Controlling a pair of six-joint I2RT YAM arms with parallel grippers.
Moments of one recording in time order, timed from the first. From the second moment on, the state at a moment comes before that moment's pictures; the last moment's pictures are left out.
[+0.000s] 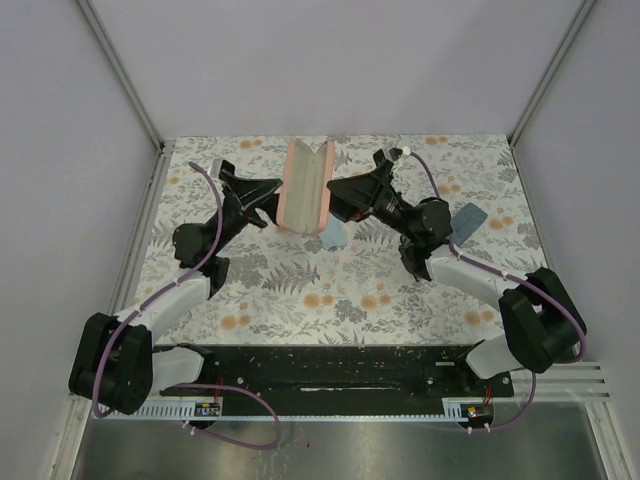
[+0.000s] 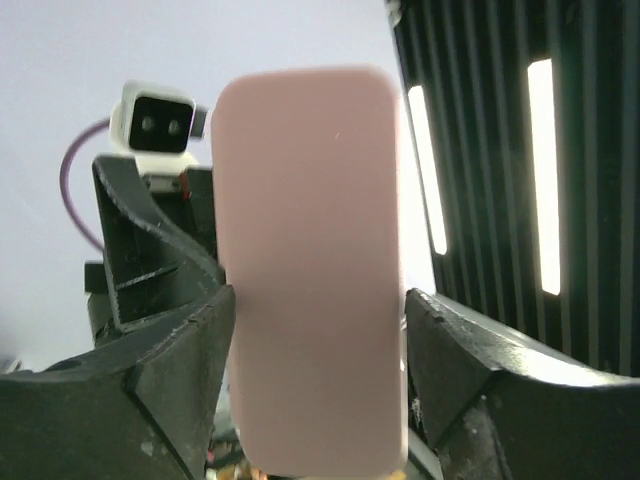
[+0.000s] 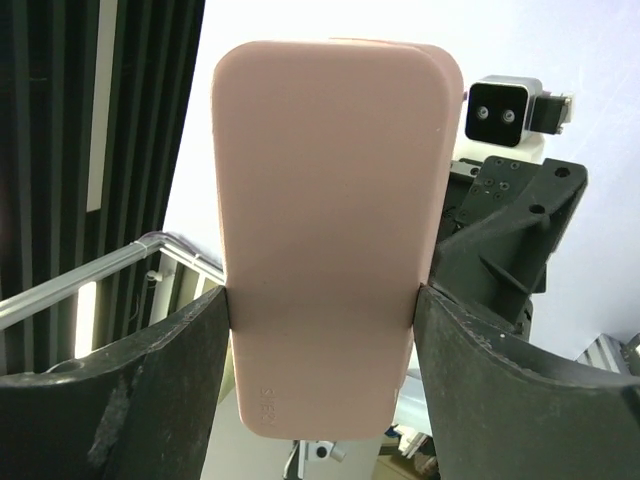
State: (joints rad) left arm -0.33 1.20 0.59 1.24 0.59 -1.95; right arm 0.61 1.46 0.83 1.23 -0.51 1.70
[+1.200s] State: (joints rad) left arm -0.40 0.96 1.07 -0.38 0.34 -0.78; right arm 0.59 1.45 1.41 -0.32 -0.33 0.88
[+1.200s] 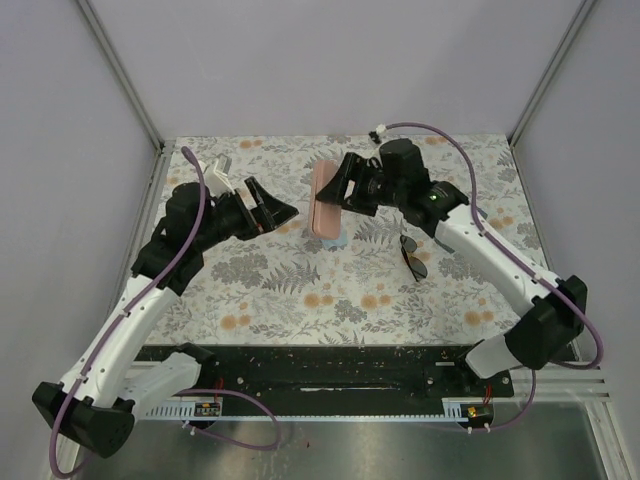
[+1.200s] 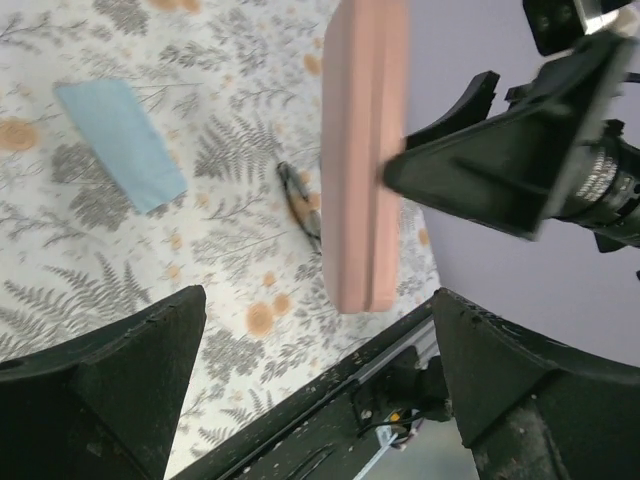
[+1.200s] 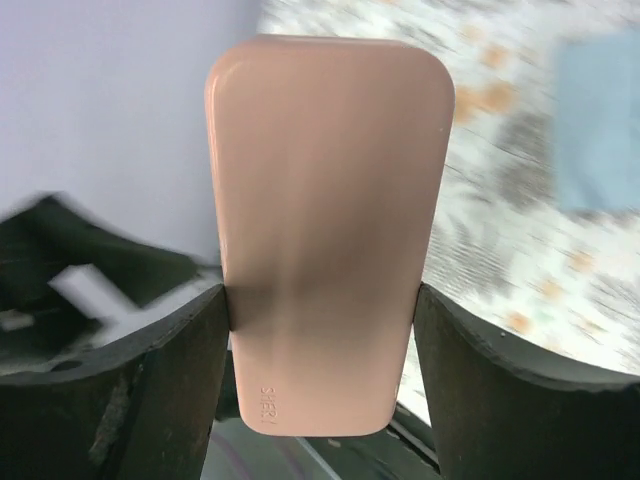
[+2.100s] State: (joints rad) left arm -0.54 0.92 0.76 -0.43 0.10 -0.76; right arm 0.79 1.88 1.37 -0.77 0.13 0.71
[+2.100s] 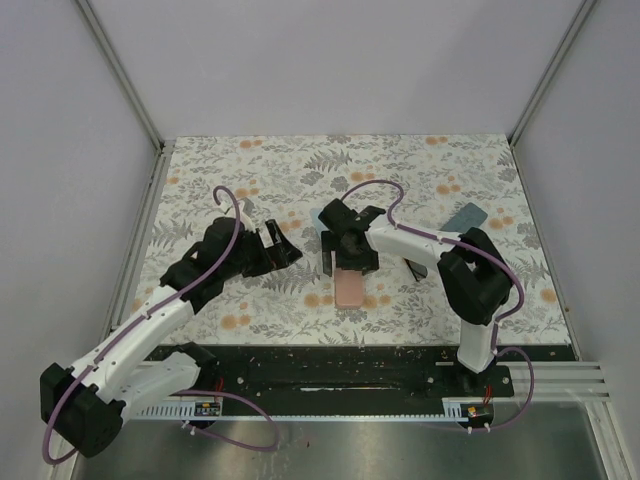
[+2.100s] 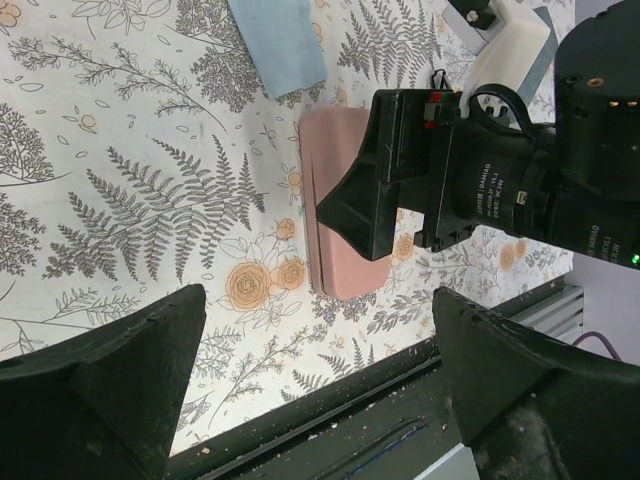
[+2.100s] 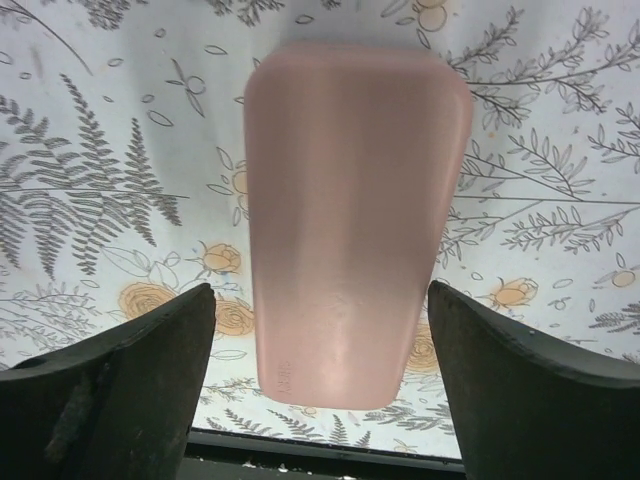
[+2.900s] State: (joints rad) left arm -1.03 1.75 1.42 -0.73 -0.43 -0.94; right arm 0.55 1.15 1.02 -0.77 0.35 0.86
